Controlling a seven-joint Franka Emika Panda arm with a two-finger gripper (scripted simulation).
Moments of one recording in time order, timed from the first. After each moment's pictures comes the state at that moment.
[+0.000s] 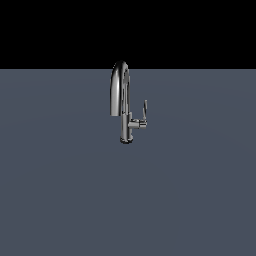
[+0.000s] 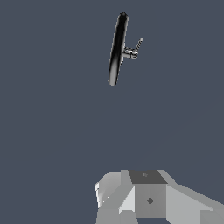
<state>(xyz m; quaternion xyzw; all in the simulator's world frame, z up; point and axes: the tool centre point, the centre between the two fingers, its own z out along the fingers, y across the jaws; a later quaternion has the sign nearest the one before) -0.256 0.013 0.493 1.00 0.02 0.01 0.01</state>
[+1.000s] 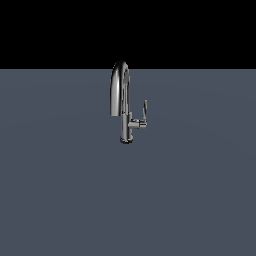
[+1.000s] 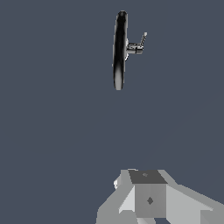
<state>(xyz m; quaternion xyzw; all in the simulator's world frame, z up) -0.211 0.015 0.489 1.00 -0.04 -0.03 -0.04</state>
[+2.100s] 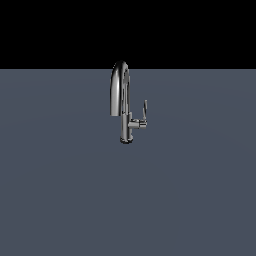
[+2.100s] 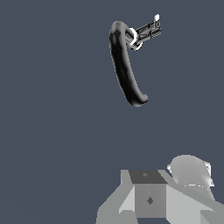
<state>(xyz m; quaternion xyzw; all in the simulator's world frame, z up) -0.081 -0.003 0.447 0.94 -0.20 -0.18 -0.21</state>
